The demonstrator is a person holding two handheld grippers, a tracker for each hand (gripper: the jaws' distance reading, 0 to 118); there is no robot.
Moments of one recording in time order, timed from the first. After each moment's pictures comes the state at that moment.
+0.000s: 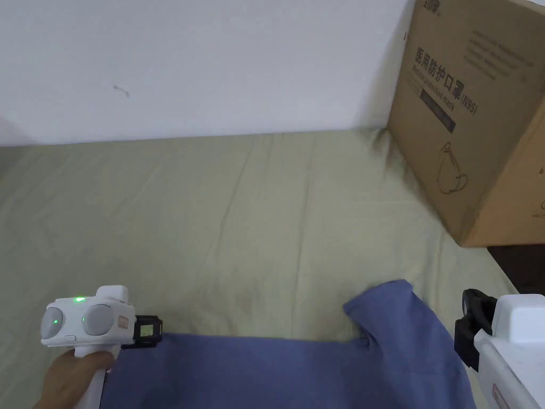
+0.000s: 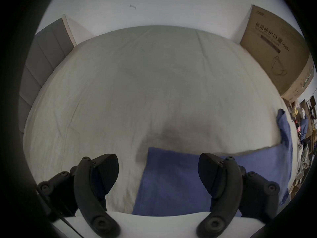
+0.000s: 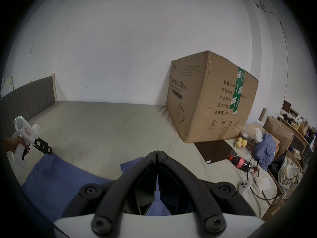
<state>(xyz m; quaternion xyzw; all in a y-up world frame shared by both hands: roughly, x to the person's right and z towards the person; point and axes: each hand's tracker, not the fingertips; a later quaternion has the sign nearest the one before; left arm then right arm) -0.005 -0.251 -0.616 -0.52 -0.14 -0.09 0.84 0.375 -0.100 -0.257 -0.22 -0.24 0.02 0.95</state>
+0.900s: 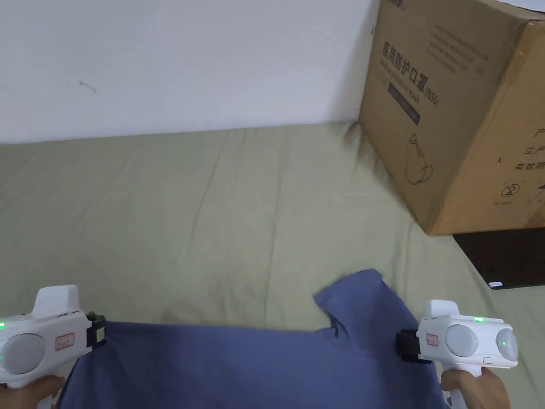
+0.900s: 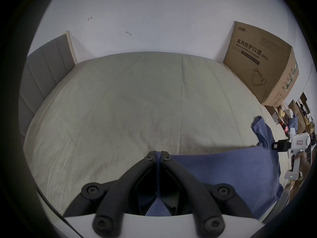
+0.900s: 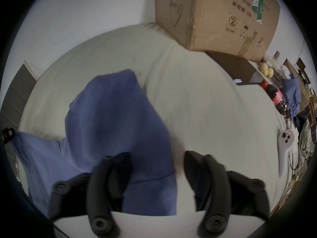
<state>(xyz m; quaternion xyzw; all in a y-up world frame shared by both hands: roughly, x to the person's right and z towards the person) -0.017 -0.172 -0.536 -0.43 -0.18 -0.05 0.88 0.506 -0.274 -0.332 -0.50 -0.21 -0.15 0.83</state>
